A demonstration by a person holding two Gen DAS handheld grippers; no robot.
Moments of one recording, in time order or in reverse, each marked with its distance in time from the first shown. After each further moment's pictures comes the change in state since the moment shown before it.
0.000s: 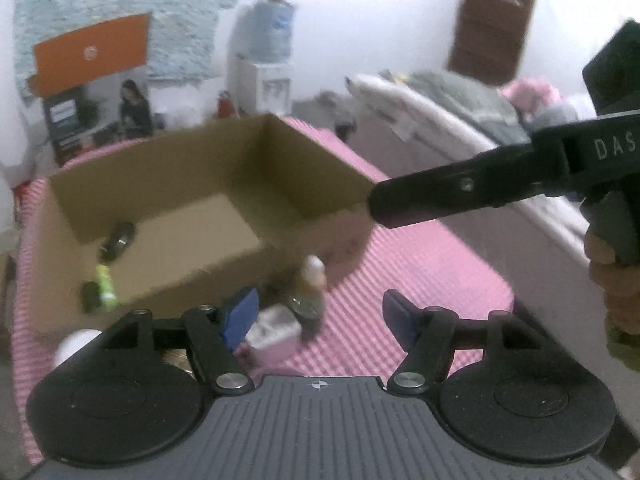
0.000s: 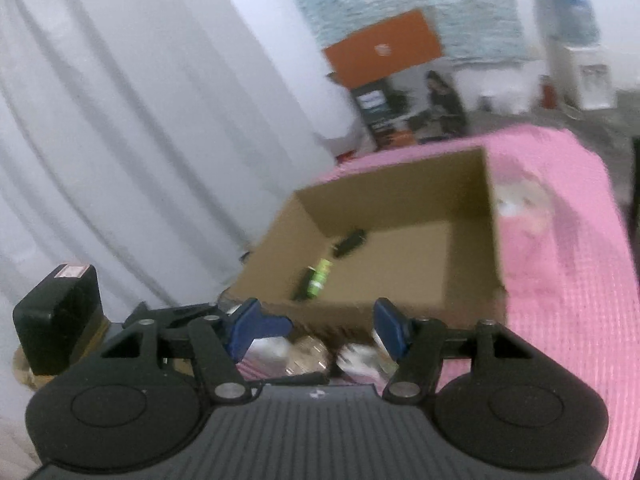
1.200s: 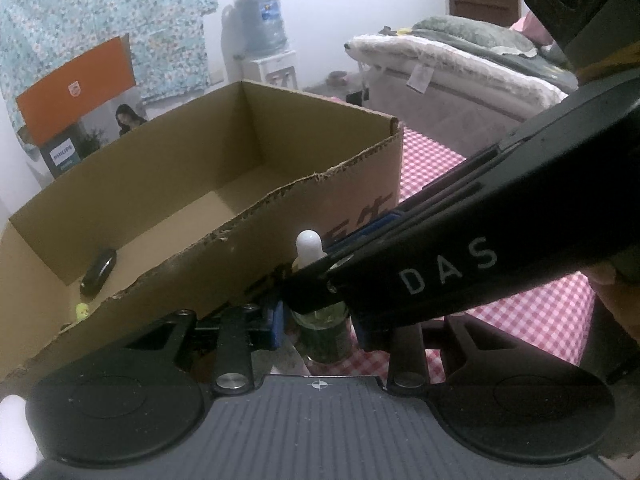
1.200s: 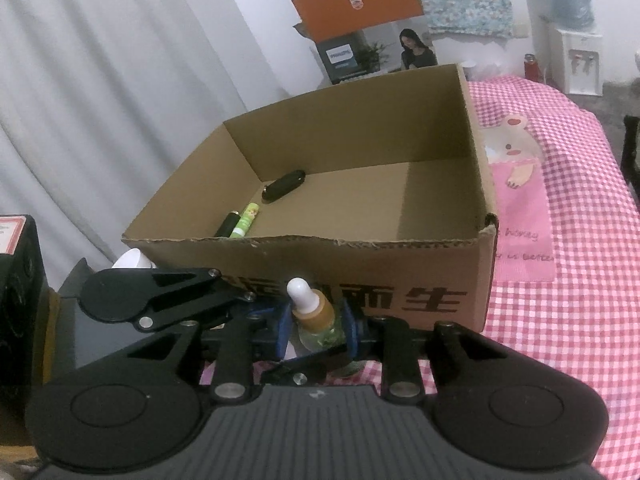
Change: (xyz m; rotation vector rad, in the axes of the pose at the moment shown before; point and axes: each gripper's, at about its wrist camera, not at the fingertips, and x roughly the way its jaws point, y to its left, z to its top) left arm 0.080 -0.029 -0.013 0.177 0.023 0.156; right arm 0.074 -0.041 -0.026 -0.065 0.112 -0.103
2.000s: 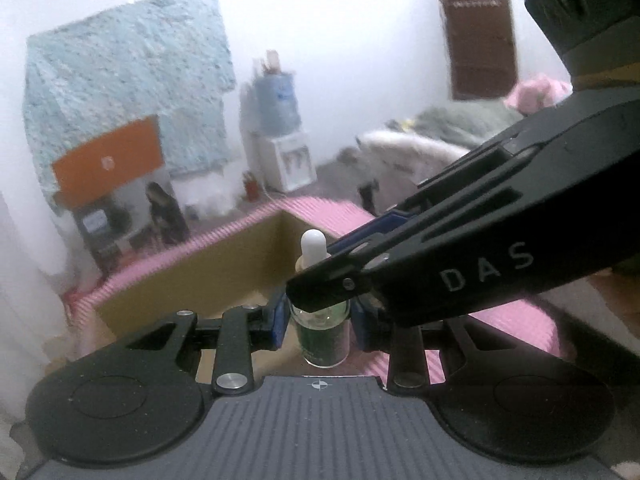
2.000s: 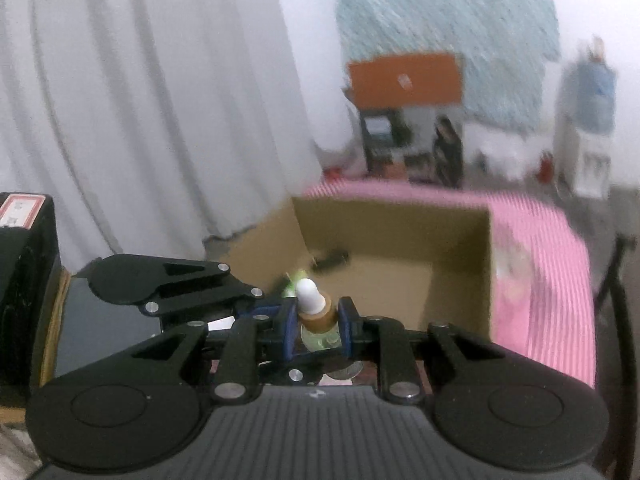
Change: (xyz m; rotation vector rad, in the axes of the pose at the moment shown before) left arm -0.113 0.023 0.043 -0.005 -0.221 0.046; right arm -0.098 0.086 0.046 -0.233 -0.147 -0.014
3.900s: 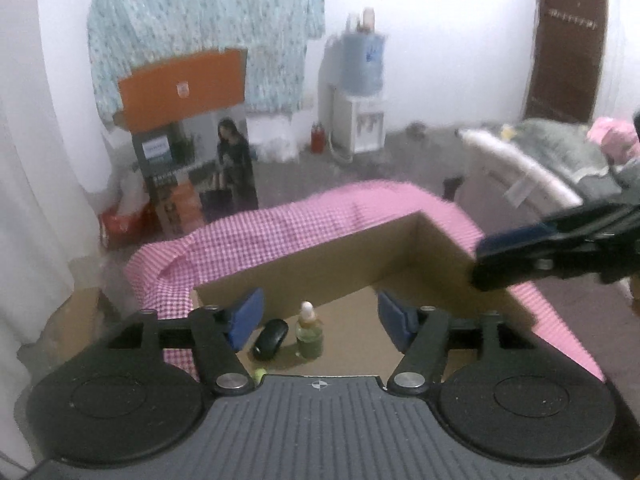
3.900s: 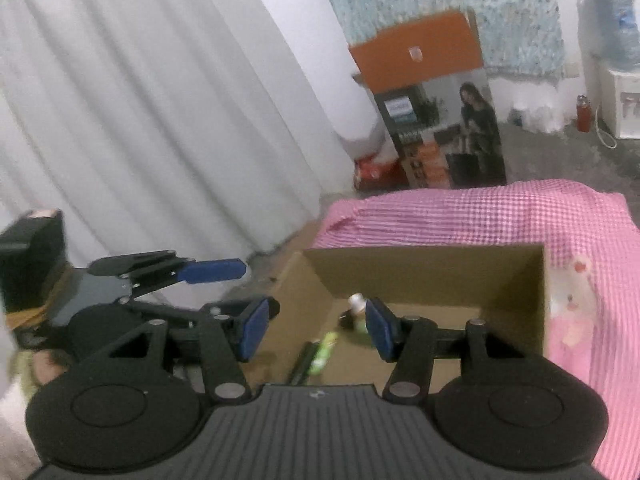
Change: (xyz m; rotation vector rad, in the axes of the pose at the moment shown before) left arm 0.018 0.151 0.036 -0.229 0.154 0.075; right arm 0.077 -0.051 0.076 0.216 0.055 0.171
